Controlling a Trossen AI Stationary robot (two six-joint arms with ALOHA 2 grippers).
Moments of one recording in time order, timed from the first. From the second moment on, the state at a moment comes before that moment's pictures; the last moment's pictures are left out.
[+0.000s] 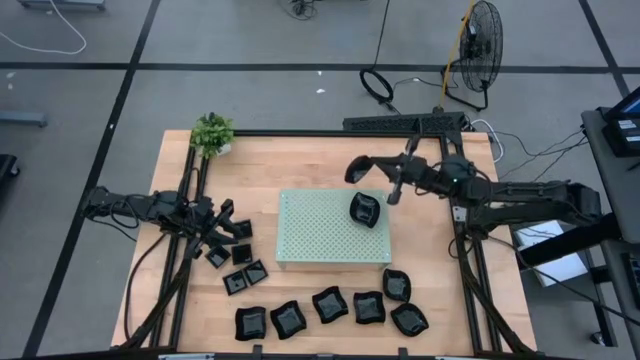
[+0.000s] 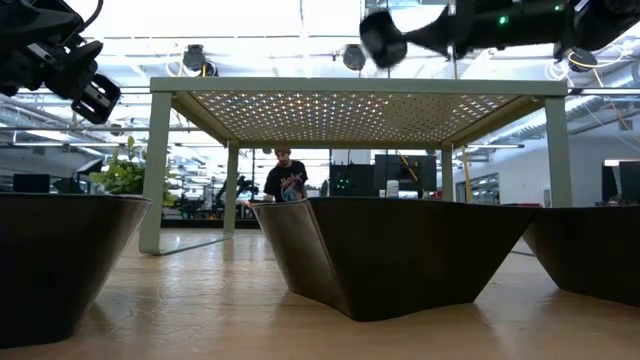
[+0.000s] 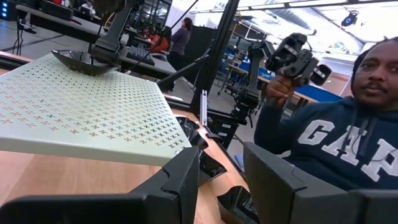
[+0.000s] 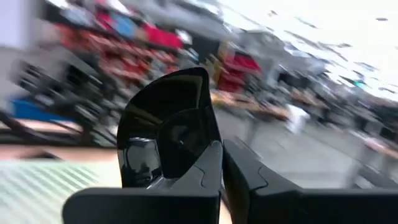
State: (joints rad) left arm -0.19 0.01 0.02 0.06 0.21 -0.37; right arm -0.24 0.93 0.50 0.60 0.07 -0.26
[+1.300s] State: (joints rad) left arm -0.19 0.01 0.02 0.06 0.21 -0.37; right arm -0.22 0.86 0.67 -0.17 -0.13 0.34
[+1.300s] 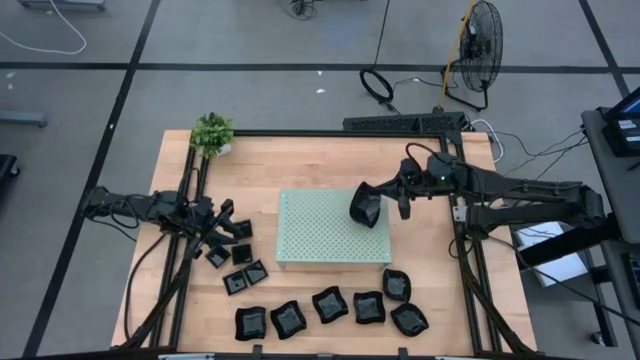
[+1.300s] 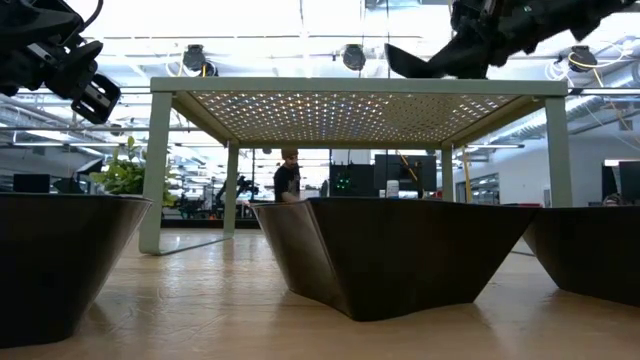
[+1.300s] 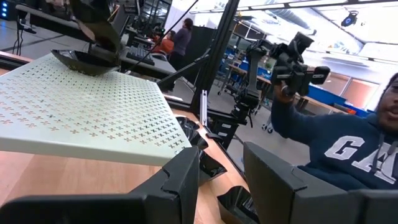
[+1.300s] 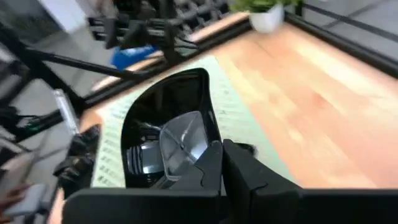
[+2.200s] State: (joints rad) left arm -0.19 0.01 0.02 0.06 0.21 -0.37; right arm -0.22 1.01 0.80 -0.39 -0.13 0.30
